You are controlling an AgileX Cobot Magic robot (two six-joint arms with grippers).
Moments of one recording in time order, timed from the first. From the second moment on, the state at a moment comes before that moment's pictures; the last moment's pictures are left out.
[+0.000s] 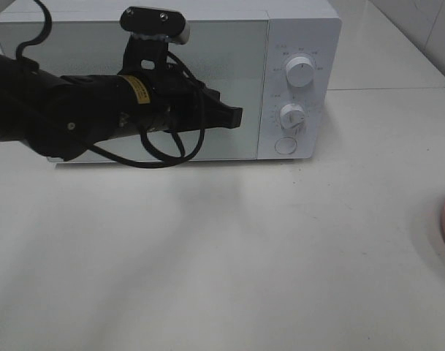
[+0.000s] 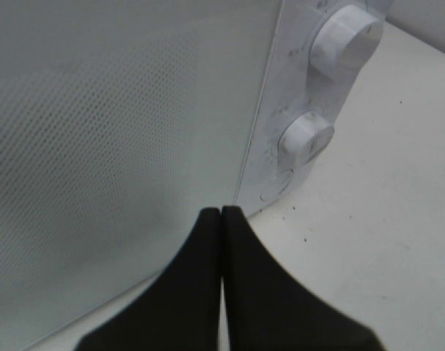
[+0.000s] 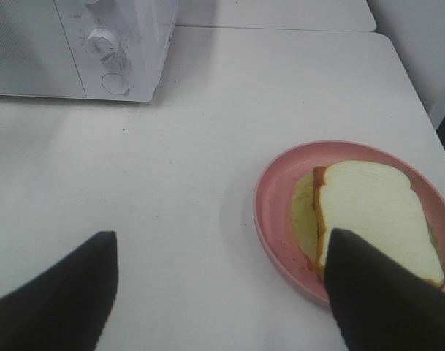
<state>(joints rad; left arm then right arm) -0.71 1.84 -0.98 -0.05 -0.34 -0.10 0.06 0.00 -0.50 -0.03 1.00 0.01</state>
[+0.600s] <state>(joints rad) -0.71 1.65 -0.93 -0.05 0.16 -0.10 0.06 0.00 -0.50 -0.03 1.00 0.01</state>
